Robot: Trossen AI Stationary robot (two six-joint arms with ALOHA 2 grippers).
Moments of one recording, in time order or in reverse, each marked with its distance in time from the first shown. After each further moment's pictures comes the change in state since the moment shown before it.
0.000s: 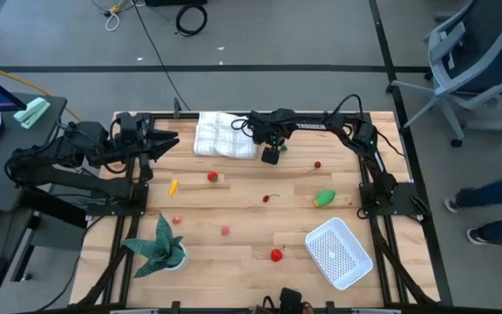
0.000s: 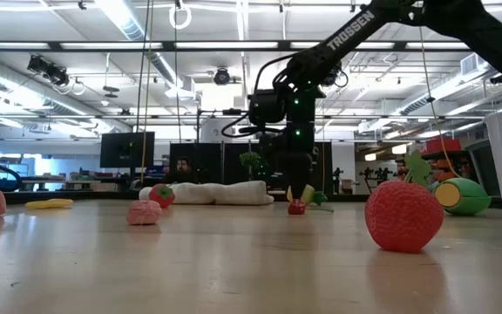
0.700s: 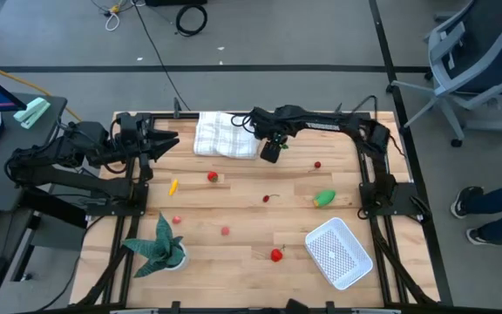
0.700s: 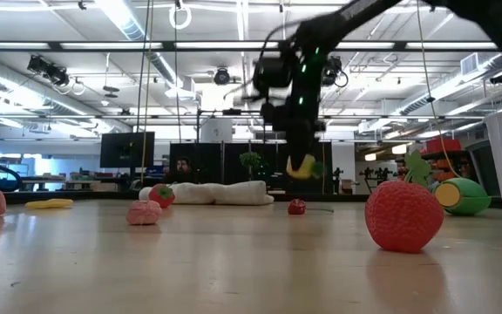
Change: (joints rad) left arm 0.000 0.000 0.000 -0.001 0.000 0.000; right arm 0.050 -0.162 0.001 -0.086 -0.006 0.171
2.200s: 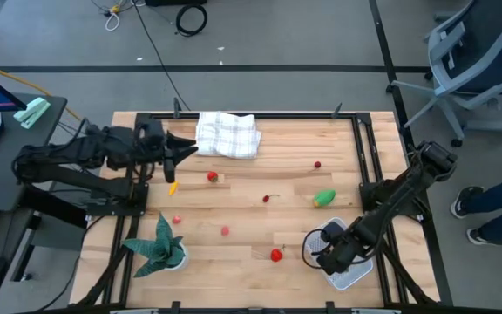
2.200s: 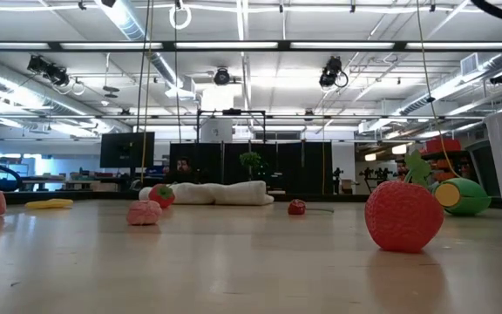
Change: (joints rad) left arm 0.000 0.153 0.000 -0.014 0.000 -0.031; right arm 1.182 -0.506 -0.773 0.243 -0.296 1.747
